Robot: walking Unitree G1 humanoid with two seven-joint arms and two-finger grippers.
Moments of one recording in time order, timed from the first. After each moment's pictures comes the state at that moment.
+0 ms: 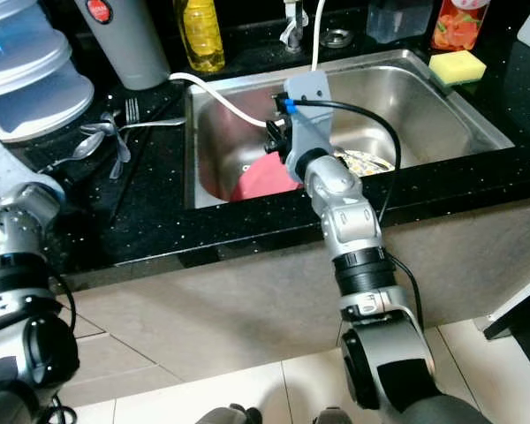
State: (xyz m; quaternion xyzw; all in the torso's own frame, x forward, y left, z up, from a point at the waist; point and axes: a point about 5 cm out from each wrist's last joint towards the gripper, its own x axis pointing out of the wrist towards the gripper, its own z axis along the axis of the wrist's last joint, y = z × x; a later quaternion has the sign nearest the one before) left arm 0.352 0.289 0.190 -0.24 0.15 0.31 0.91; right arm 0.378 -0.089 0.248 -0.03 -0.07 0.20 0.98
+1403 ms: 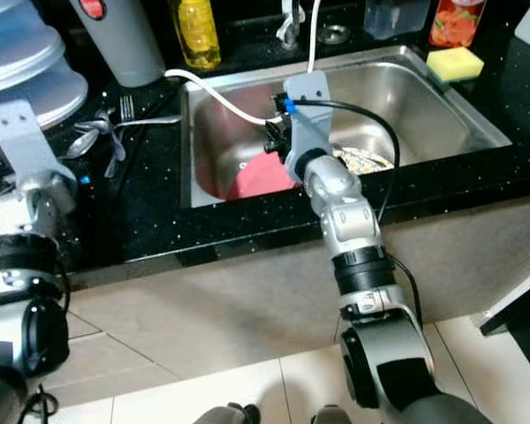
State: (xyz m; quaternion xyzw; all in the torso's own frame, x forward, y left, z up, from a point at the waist) left arm 0.371 0.278 0.199 -0.07 0.16 0.30 0.94; right arm 0.380 -0.088 0.247 -0.03 -0.07 0.20 0.98
